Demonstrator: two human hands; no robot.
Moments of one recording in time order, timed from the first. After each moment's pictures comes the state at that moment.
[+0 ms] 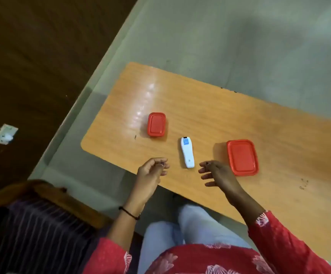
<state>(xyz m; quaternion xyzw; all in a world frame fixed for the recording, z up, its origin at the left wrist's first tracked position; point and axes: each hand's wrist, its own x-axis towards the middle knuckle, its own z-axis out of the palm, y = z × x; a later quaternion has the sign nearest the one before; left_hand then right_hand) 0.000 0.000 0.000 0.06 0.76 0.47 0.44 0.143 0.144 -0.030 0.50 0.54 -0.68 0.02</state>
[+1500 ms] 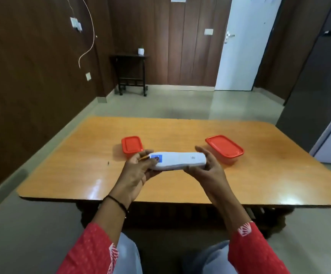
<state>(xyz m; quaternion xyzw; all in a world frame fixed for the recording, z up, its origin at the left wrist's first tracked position) -0.042 -0.105 -0.225 0.26 0.48 0.66 0.51 0.144 -0.047 -0.236 0.31 0.53 -0.63 -0.48</state>
